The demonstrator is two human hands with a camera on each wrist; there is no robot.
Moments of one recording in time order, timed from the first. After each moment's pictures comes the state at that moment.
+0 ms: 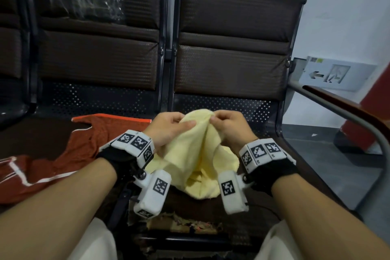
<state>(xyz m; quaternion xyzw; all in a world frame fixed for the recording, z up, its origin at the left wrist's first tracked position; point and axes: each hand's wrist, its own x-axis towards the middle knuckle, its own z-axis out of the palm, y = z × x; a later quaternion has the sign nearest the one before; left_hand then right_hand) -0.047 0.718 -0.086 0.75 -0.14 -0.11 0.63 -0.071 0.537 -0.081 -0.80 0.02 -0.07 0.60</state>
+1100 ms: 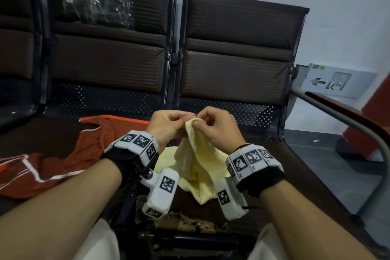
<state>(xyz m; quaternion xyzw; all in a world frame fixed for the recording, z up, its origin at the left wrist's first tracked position) -0.058 0.726 -0.077 0.67 -0.10 -0.06 0.73 -0.077 0.572 -0.073 -0.88 -0.11 -0.19 0.41</state>
